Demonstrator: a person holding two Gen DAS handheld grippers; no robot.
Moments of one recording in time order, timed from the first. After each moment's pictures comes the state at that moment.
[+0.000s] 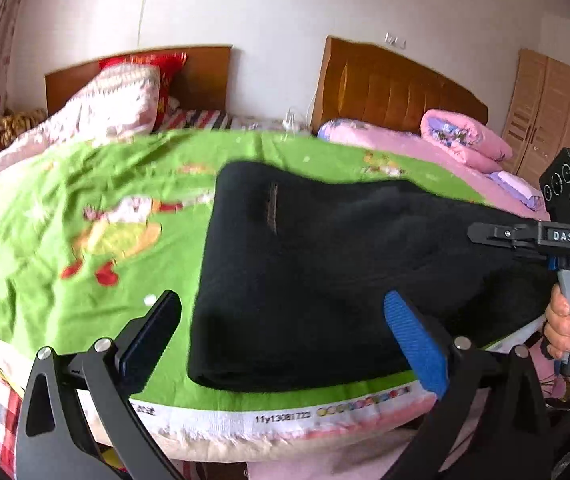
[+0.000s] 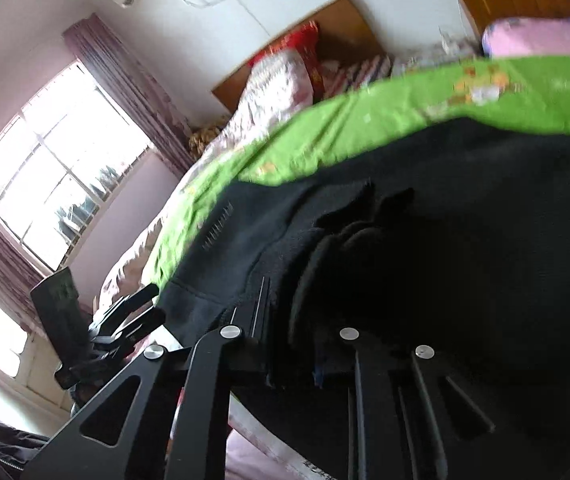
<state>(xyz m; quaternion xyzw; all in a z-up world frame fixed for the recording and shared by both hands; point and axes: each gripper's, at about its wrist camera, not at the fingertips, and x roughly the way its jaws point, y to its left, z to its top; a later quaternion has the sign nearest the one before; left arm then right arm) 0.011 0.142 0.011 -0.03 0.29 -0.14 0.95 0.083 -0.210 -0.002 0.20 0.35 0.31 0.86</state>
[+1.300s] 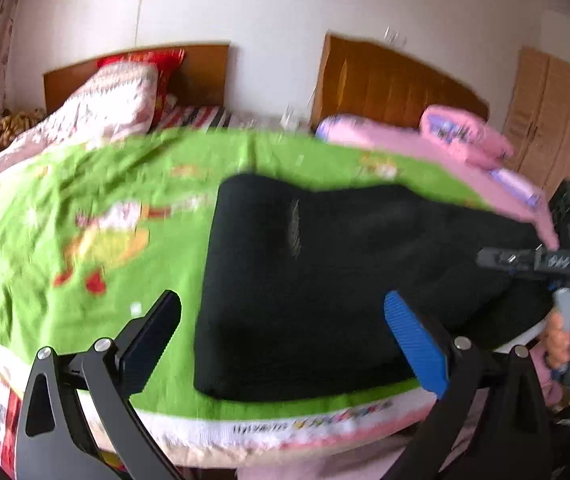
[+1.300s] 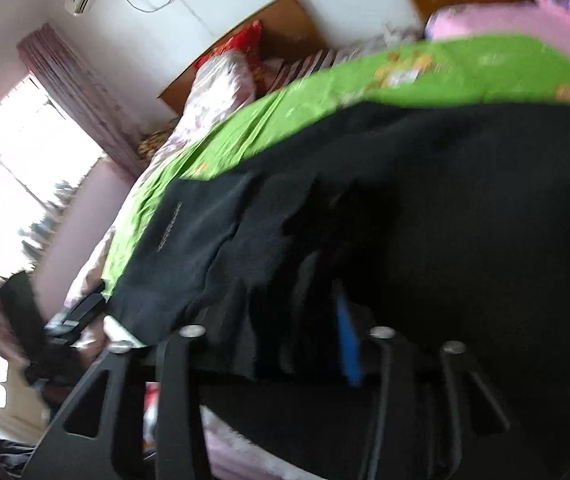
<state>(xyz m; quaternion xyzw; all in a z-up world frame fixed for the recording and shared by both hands) 0.019 0.130 0.029 -0.03 0.29 -0.15 0.94 0.077 -0.246 -0.013 0.19 0.37 0.22 0.88</state>
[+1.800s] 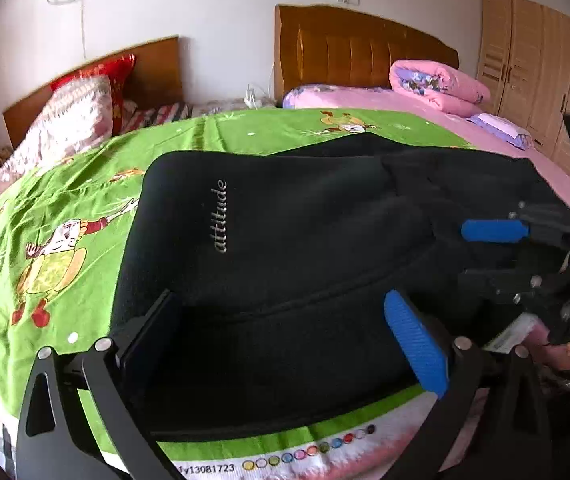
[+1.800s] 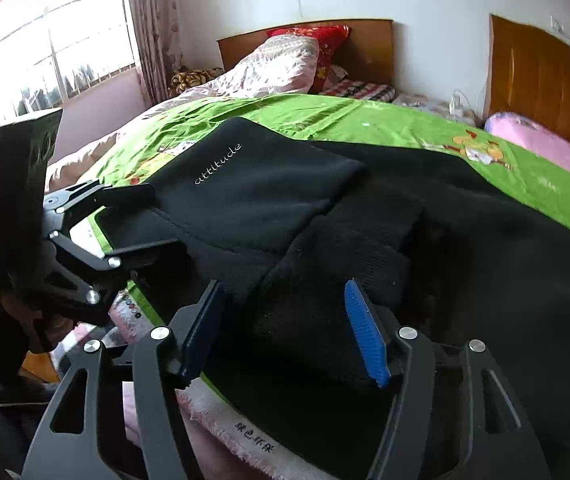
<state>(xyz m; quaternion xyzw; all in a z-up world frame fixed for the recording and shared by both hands) 0.045 0.072 -0.005 0.06 0.34 -0.19 0.92 0.048 -0.166 -0.019 -0.02 0.36 0.27 0.90</state>
